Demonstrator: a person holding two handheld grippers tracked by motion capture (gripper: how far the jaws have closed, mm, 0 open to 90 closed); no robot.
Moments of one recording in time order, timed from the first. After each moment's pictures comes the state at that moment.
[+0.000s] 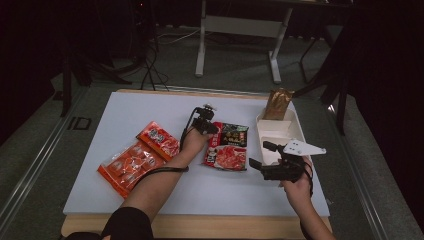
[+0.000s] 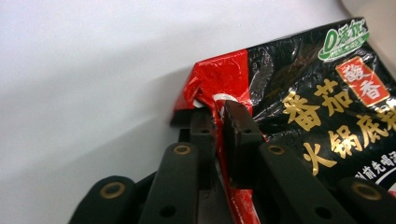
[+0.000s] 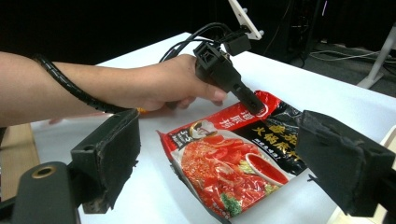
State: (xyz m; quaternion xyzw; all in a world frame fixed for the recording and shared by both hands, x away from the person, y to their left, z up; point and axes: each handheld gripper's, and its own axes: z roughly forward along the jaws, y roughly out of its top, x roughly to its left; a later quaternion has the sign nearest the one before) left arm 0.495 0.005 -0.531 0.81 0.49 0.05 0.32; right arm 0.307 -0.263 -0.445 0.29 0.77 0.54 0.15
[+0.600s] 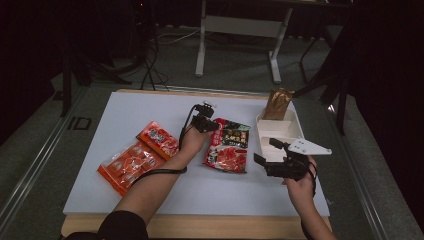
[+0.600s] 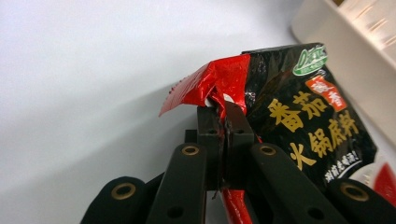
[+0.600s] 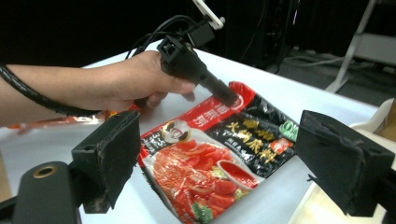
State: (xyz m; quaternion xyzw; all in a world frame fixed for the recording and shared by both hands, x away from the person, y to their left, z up) left arm 0.478 0.012 -0.506 0.79 0.47 0.07 0.38; right arm 0.307 -0.272 -0.440 0.32 0.76 0.54 0.18
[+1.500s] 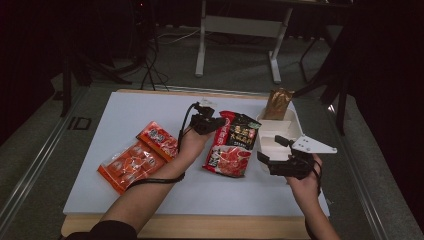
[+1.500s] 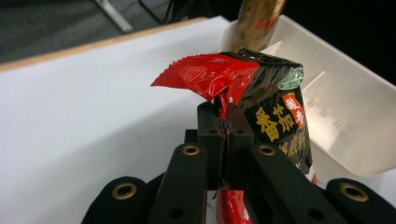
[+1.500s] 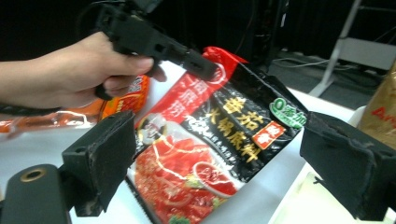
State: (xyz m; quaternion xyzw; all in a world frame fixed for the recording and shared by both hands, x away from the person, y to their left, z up) left arm 0.425 0.016 -0.455 0.77 0.40 0.10 0.49; right arm 0.304 -0.275 -0.426 0.32 0.76 0.53 0.21
